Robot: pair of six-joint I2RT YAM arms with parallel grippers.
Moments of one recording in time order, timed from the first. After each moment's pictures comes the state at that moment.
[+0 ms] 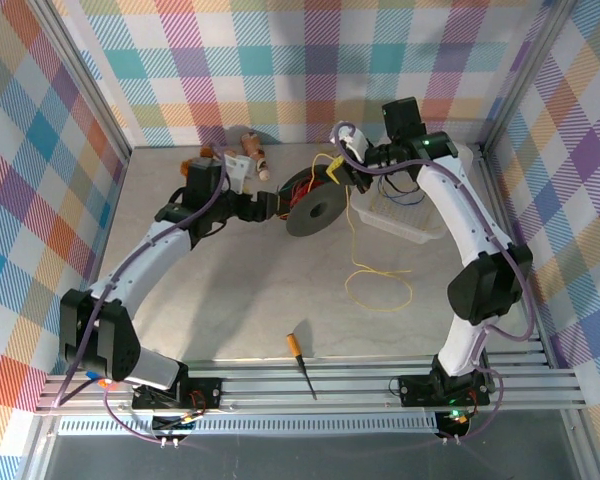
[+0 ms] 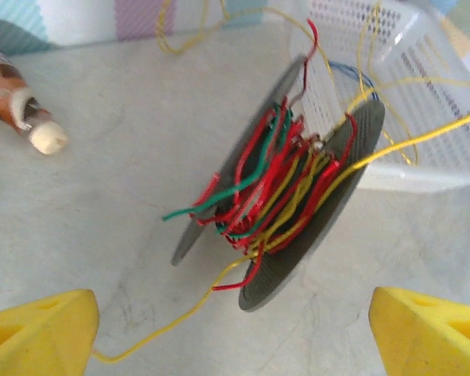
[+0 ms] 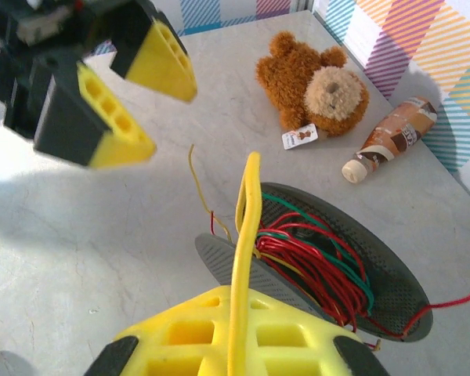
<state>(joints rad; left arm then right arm) -0.30 1.43 1.17 -0.29 0.31 -0.14 0.33 1.80 1.91 -0.93 -0.75 -0.66</state>
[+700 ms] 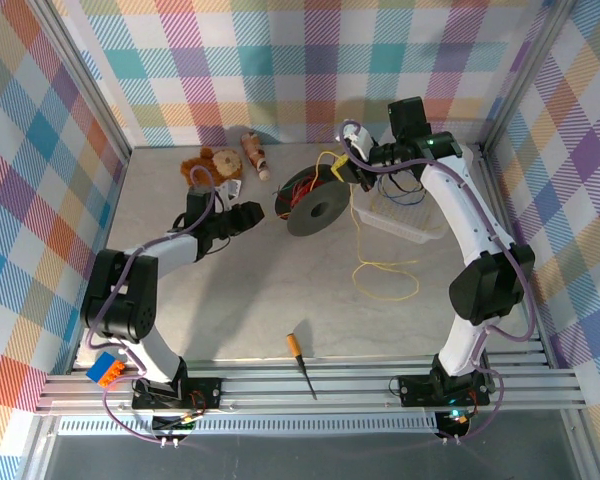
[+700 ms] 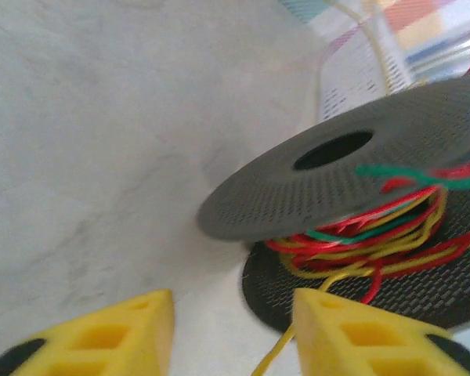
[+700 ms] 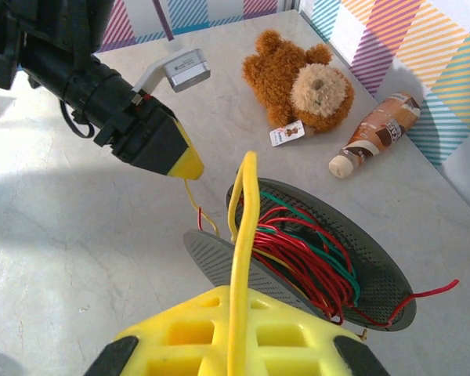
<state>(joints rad) -0.19 1.69 0.90 0.27 0.57 -0.69 0.30 1.80 1.90 -0.92 -0.75 -0.66</state>
